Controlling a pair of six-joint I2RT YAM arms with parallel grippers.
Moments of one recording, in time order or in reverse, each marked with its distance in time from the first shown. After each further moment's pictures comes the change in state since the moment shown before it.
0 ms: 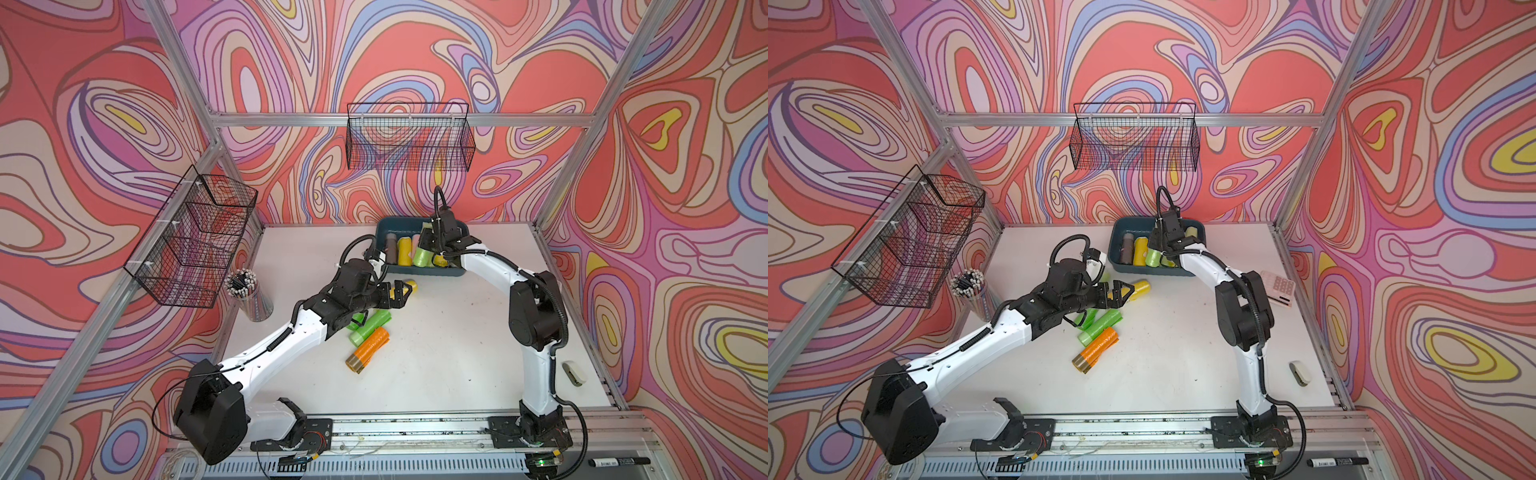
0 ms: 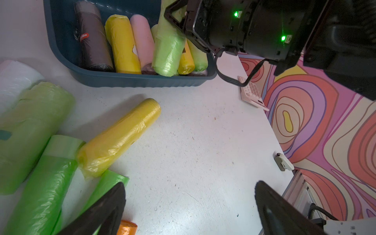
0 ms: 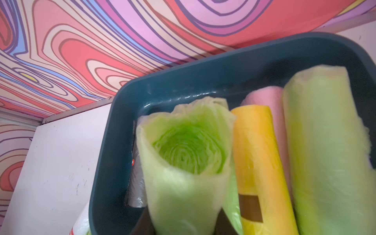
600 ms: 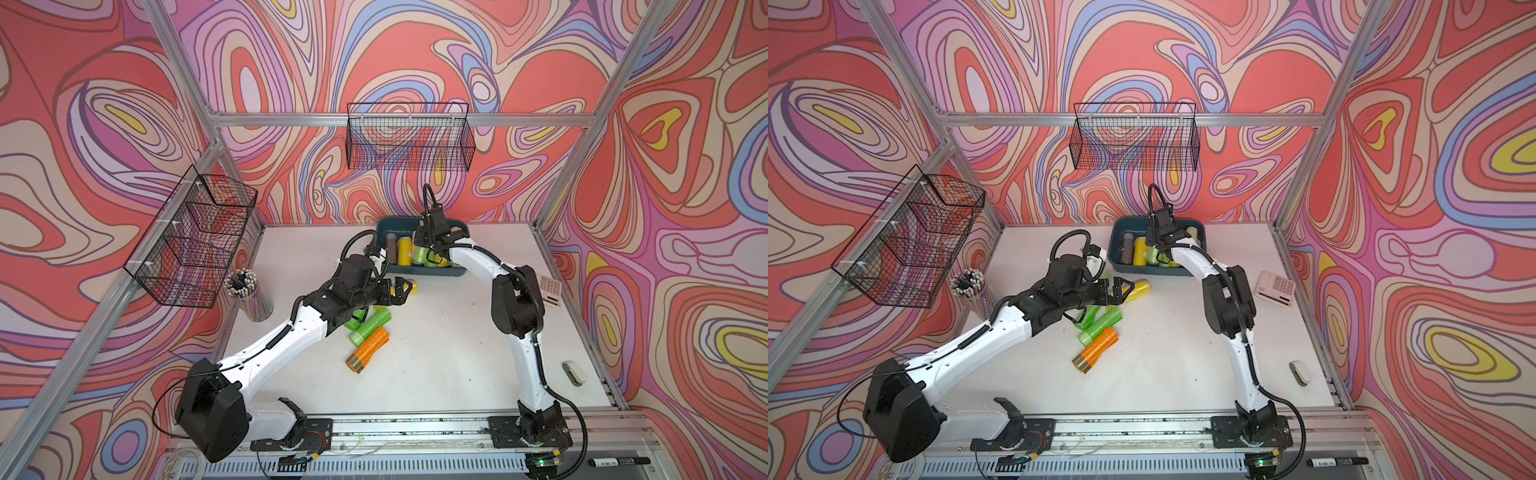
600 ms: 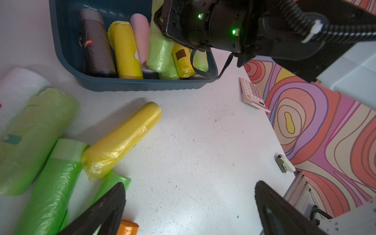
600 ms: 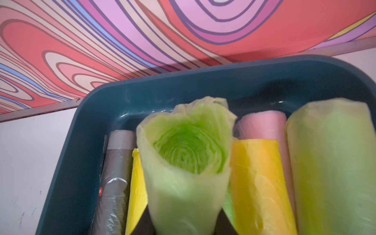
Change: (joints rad) left arm 0.000 0.021 0.060 -0.048 -0.010 0.010; right arm 0.000 0.192 0.244 -0.097 0.103 -0.098
